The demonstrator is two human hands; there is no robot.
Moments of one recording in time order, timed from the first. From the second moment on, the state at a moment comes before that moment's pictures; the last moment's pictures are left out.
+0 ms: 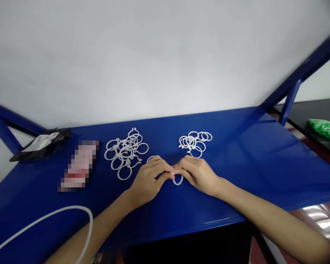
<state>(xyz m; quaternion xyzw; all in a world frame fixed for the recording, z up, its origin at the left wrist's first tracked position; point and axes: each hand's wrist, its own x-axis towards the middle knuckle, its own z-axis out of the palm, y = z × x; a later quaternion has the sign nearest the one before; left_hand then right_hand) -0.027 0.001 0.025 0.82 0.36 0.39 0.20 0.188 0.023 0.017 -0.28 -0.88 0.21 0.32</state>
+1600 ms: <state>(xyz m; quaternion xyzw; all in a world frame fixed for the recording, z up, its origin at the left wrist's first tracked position) -0.022 -0.004 0.018 0.83 0.40 0.39 0.08 0.183 0.015 0.022 -0.26 -0.84 0.26 0.40</state>
